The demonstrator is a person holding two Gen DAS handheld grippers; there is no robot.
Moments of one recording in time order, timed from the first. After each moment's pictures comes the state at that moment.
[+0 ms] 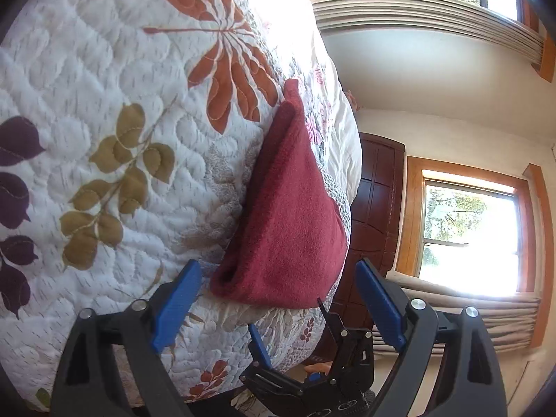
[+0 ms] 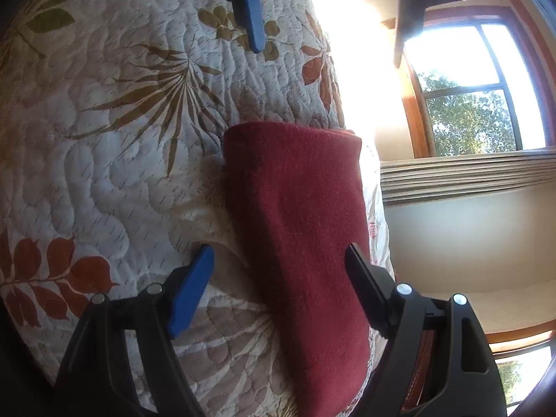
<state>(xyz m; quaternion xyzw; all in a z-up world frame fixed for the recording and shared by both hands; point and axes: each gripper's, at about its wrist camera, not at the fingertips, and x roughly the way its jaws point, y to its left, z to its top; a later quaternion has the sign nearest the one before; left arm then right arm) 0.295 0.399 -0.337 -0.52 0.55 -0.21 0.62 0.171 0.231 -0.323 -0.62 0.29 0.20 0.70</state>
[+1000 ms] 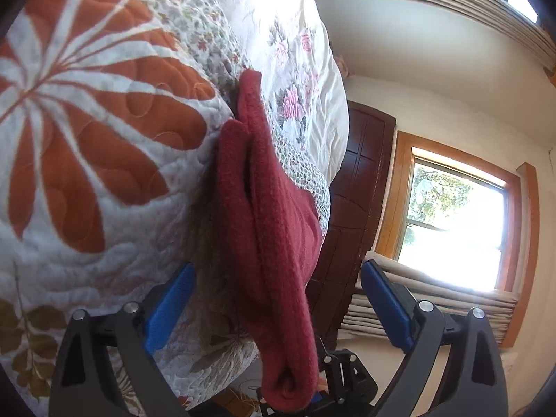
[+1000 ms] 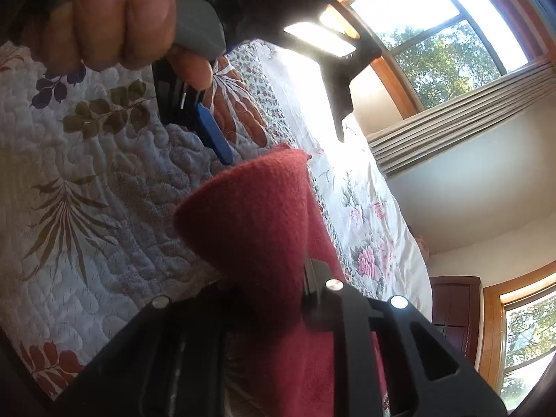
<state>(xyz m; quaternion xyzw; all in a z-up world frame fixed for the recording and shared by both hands) 0.443 0.363 -0.347 -0.51 0.61 -0.27 0.54 0.295 0.252 -0.246 -0.48 0.34 0.17 0.79</state>
